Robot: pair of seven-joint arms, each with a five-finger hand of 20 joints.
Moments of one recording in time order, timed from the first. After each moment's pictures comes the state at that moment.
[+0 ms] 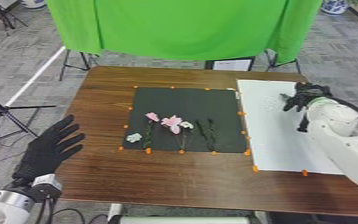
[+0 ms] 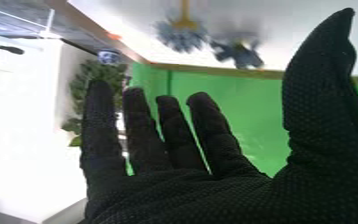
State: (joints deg) left arm 135.5 -53.3 -107.7 -120.1 35.8 -1.1 5.4; right arm -63.1 -39.2 53.7 -80.5 -121.8 -10.5 31.7
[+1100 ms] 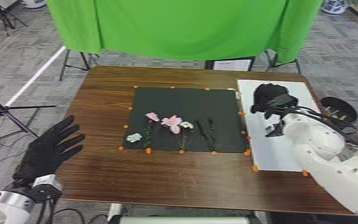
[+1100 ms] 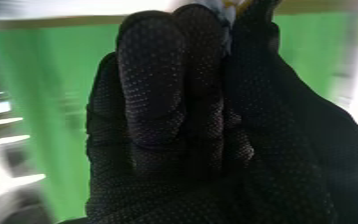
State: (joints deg) left arm 135.5 -53.5 -107.5 -120.1 35.8 -1.1 5.4; right arm -72.2 -38.3 52.4 -96.8 -122.4 6.8 14.6
